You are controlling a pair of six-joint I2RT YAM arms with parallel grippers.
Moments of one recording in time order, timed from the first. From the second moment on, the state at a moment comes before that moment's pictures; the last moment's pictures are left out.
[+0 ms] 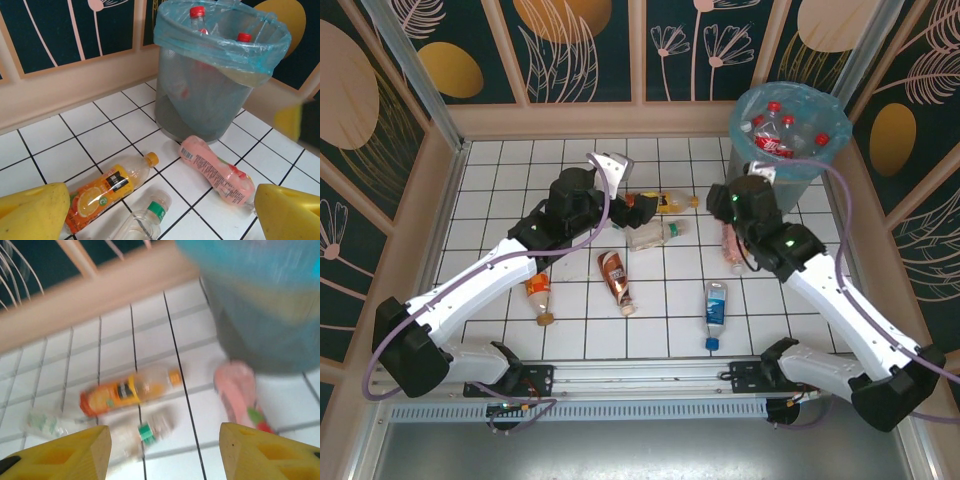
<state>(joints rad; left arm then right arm) -0.73 1.33 1.13 -0.08 0.06 -0.16 0.62 1.06 1.02 -0.59 0.40 0.67</state>
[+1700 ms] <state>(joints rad) -0.73 1.47 1.14 -0.06 0.27 -0.31 0.14 1.01 0.30 -0.13 -0.21 0.70</state>
